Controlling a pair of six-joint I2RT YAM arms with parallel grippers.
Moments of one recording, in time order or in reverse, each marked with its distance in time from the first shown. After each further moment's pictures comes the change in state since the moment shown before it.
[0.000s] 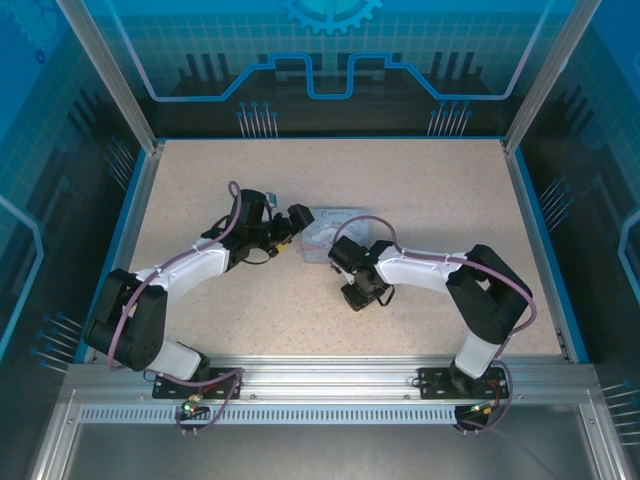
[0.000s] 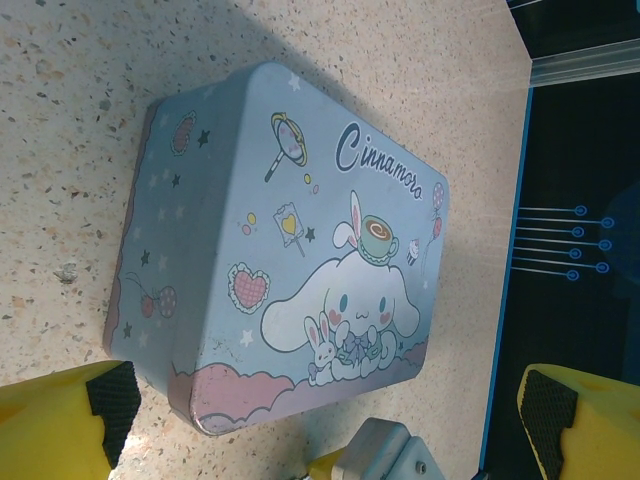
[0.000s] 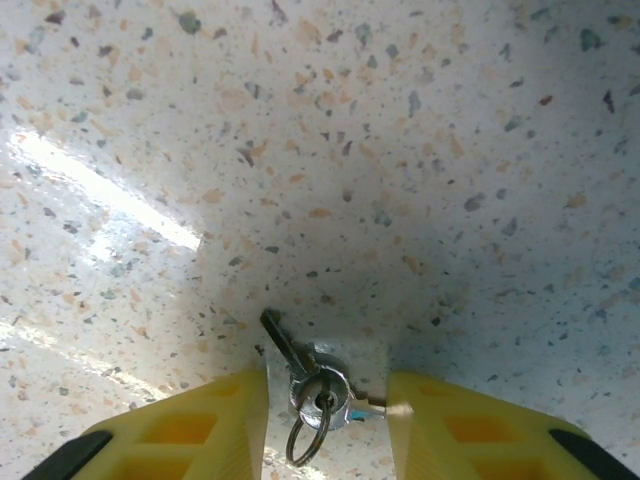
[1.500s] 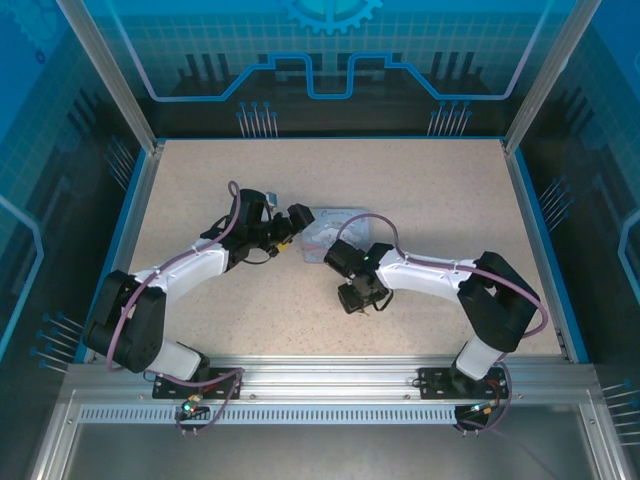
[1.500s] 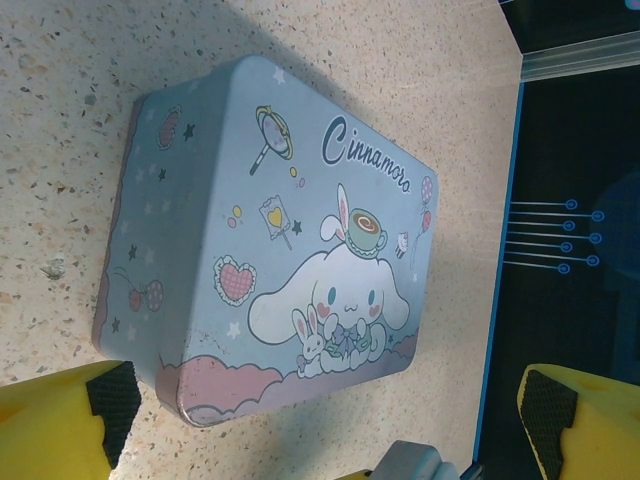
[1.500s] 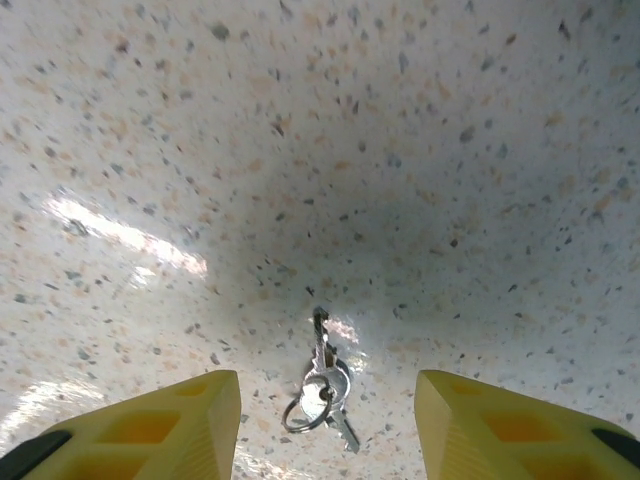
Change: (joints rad) left arm 0.000 -0.011 0.000 0.002 0.014 0.000; right arm 0.061 -0.059 0.014 -0.063 0.016 0.234
